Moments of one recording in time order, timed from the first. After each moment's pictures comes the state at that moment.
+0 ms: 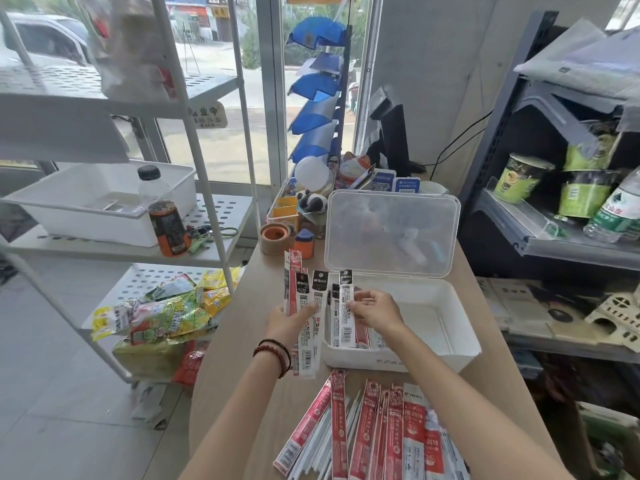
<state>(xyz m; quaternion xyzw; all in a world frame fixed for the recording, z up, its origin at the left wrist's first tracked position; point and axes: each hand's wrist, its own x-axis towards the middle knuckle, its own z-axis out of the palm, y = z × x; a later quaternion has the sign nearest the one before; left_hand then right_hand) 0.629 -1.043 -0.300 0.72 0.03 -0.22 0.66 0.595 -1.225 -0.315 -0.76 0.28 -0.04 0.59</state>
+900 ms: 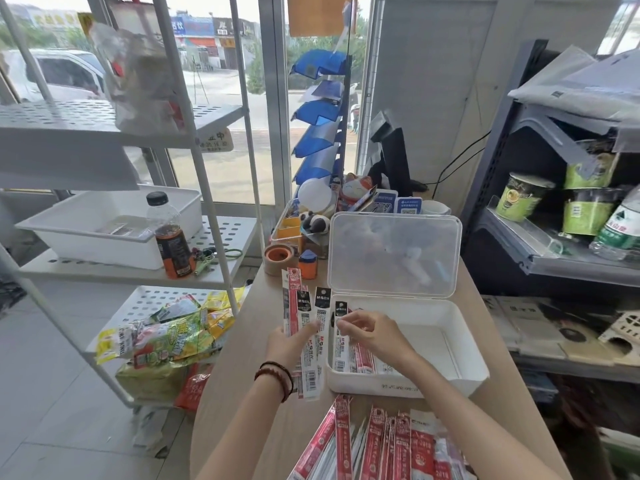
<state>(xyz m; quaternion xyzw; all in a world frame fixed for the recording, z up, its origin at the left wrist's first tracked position) 0.633 -1.043 -0.297 0.72 0.04 -0.20 0.66 0.581 -1.221 -0.295 -0.84 0.10 -0.01 0.53</state>
